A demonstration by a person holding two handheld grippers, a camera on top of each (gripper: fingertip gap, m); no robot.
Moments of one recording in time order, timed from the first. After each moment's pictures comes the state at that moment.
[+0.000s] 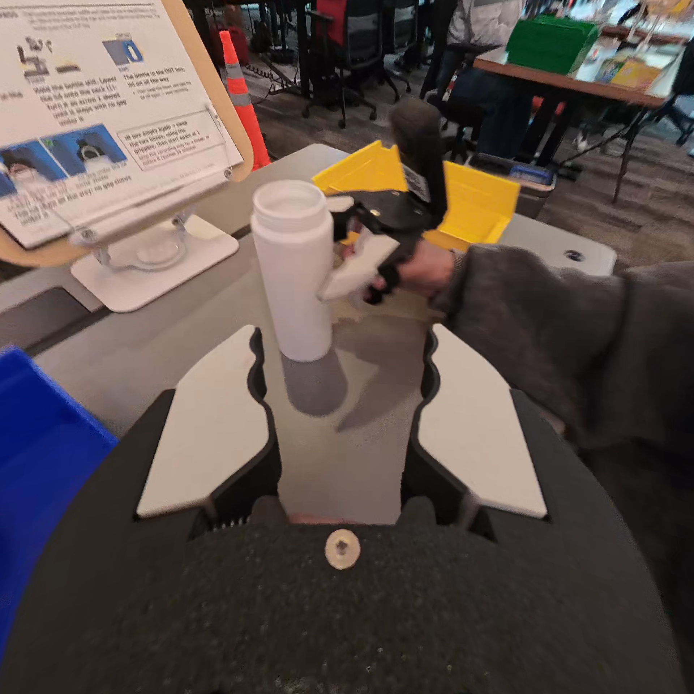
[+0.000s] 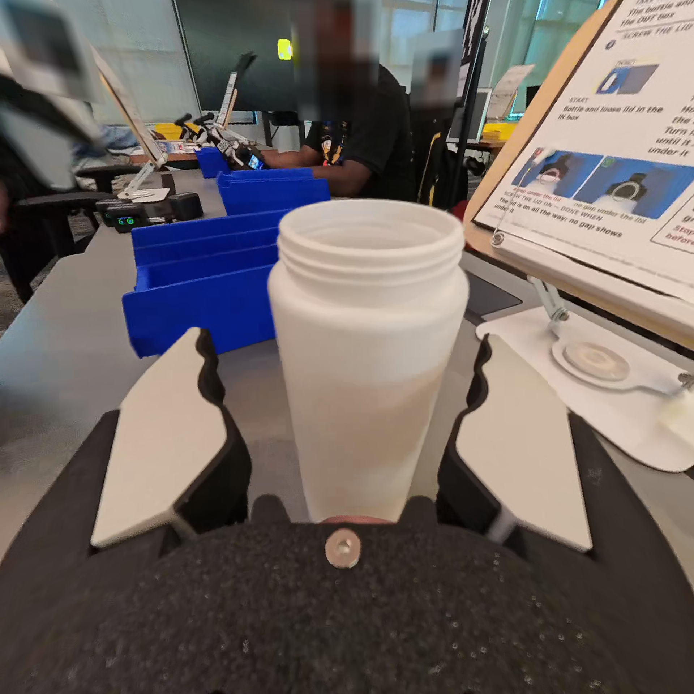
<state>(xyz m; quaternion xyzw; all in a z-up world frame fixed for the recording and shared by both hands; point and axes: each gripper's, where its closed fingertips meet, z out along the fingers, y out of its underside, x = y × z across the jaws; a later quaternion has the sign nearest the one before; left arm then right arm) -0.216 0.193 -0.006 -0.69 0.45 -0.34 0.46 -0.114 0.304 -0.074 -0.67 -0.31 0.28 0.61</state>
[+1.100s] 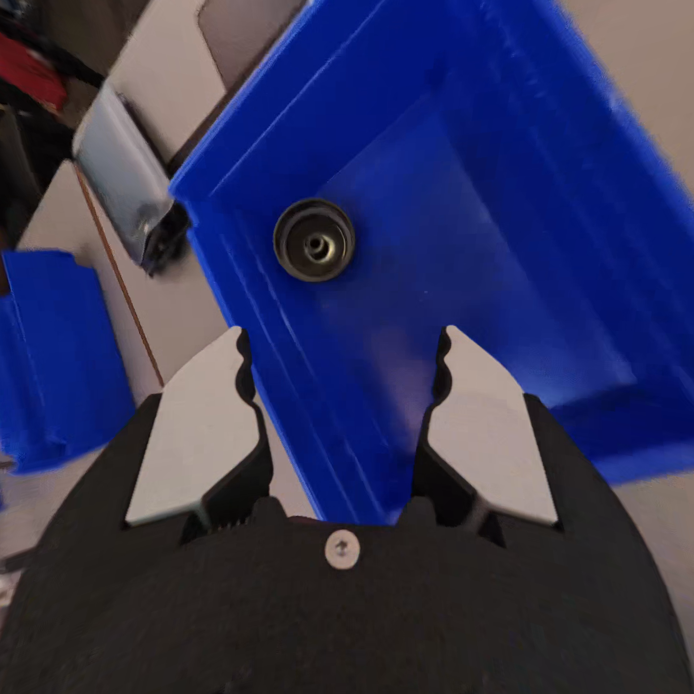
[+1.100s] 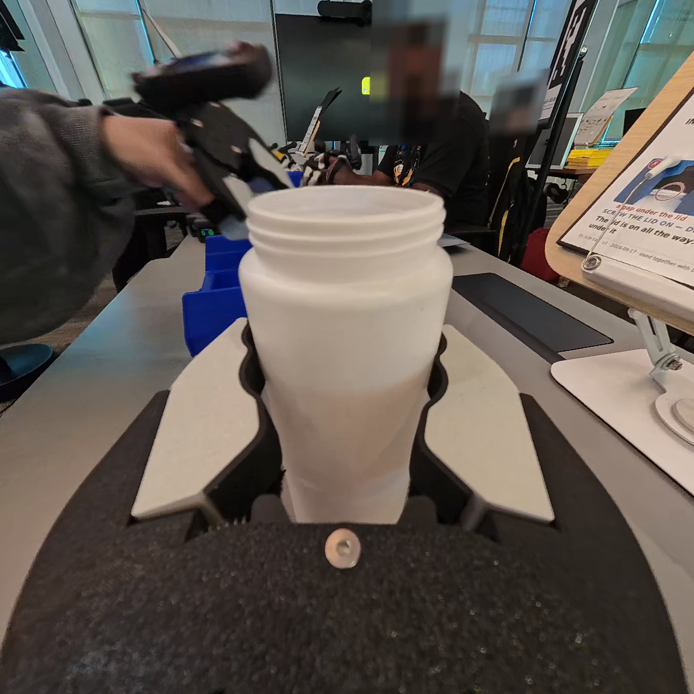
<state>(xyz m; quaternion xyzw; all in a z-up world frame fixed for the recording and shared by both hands) -0.421 0.378 -0.108 -0.87 0.40 0.13 0.27 -0.147 0.297 -0.079 -0.62 -0.36 0.36 0.60</state>
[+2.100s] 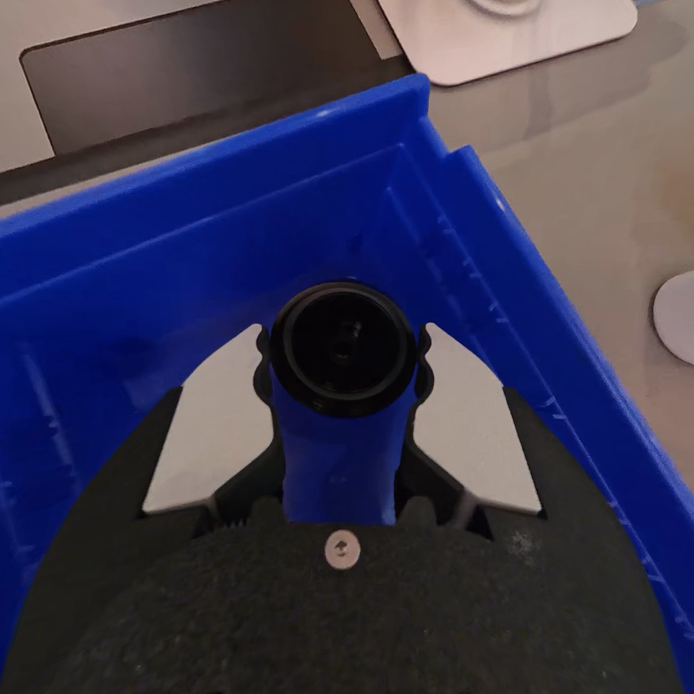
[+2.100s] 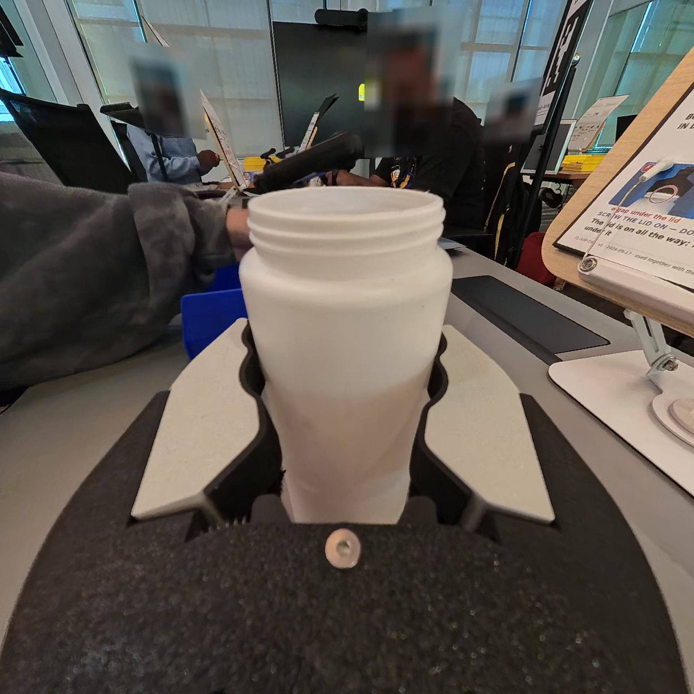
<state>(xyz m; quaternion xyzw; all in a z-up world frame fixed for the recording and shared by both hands) -0.342 0.440 -0.167 -0.88 0.30 -0.16 0.33 -0.147 0.297 -0.079 -0.61 -0.36 0.36 0.60</state>
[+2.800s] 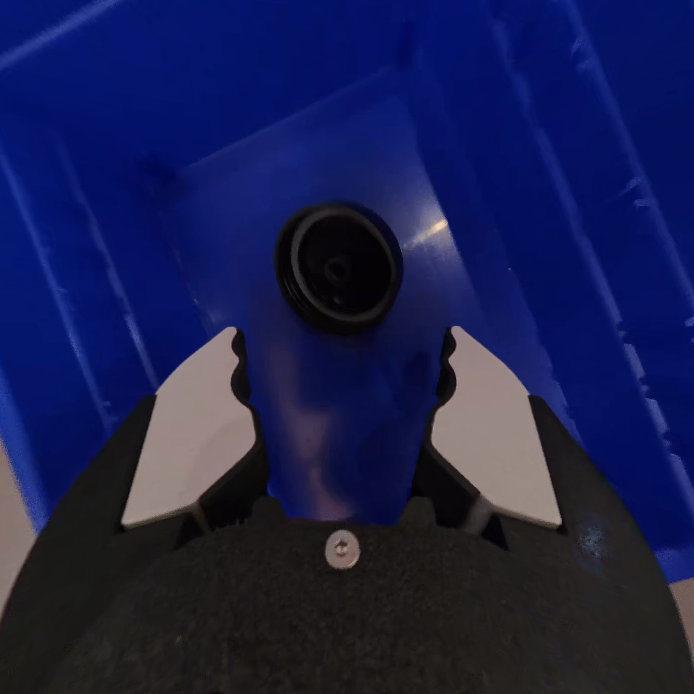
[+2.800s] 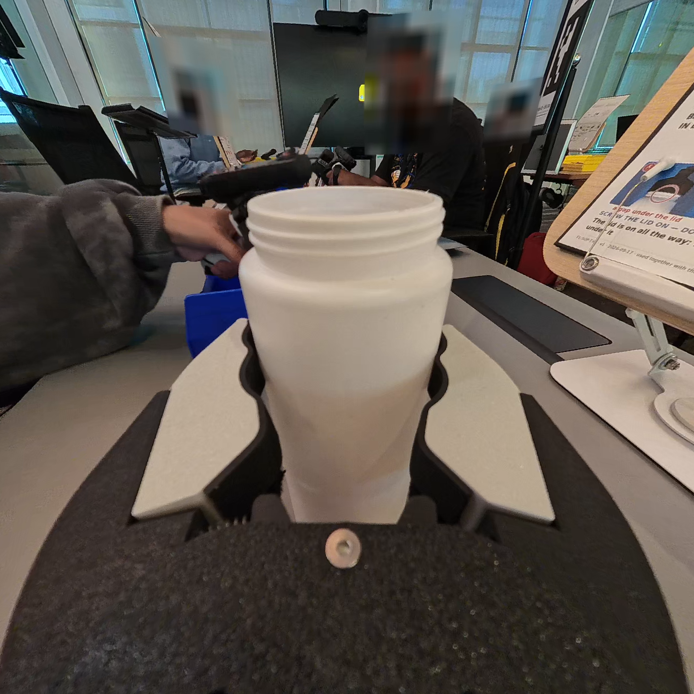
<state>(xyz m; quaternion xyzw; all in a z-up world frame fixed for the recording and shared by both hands) -0.404 0.376 -0.188 -0.92 0.29 -0.04 0.27 -0.146 0.294 -0.079 -0.61 -0.36 0.36 0.60</state>
